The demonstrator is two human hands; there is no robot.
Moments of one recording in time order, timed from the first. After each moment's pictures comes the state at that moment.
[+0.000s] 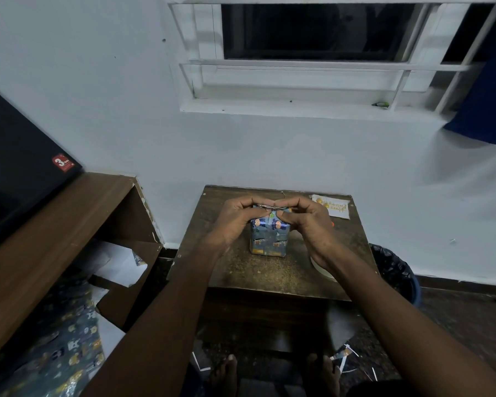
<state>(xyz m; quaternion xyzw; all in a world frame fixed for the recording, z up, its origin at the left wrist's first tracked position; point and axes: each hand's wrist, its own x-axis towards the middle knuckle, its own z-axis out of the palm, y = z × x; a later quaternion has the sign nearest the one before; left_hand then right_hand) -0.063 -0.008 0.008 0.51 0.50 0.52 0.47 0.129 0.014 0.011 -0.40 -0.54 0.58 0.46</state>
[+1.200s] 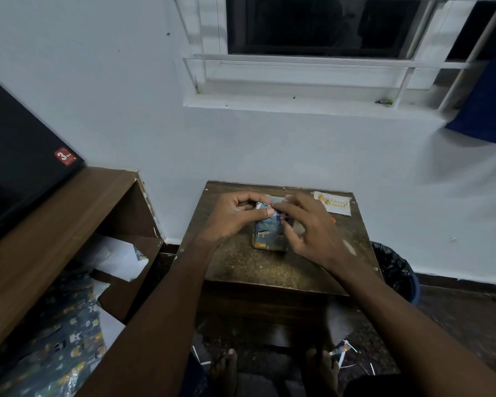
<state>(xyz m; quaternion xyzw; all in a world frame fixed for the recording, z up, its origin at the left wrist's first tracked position) -0.076 -0.026 0.017 0.56 0.46 0.51 0.46 0.146 0.005 0.004 -0.31 -0.88 0.01 0.36</state>
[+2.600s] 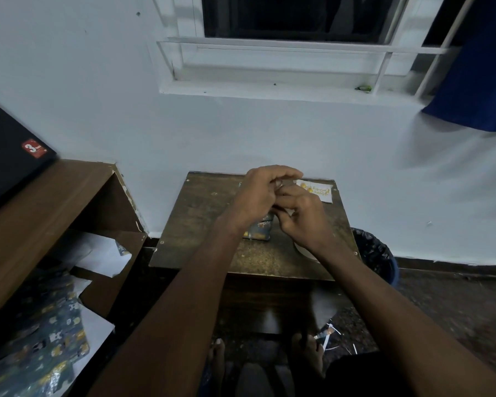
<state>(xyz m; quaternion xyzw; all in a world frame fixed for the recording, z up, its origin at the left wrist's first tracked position) 0.005 -0.002 0.043 0.70 0.49 0.45 0.27 0.154 0.005 0.006 -0.35 -0.84 0.07 0.41</state>
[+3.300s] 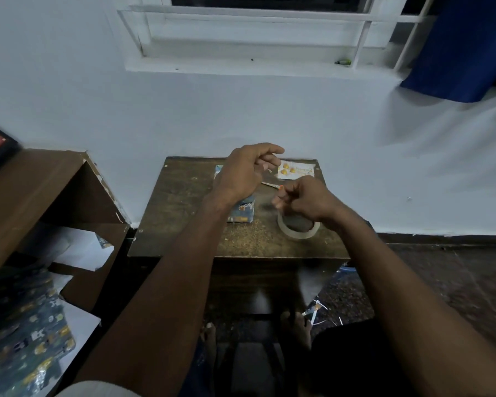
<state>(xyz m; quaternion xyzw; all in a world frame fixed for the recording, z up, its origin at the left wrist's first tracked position) 0.010 0.023 0.027 0.73 0.52 0.39 0.22 0.206 0.015 0.012 -0.52 -0.73 0.39 0.22</state>
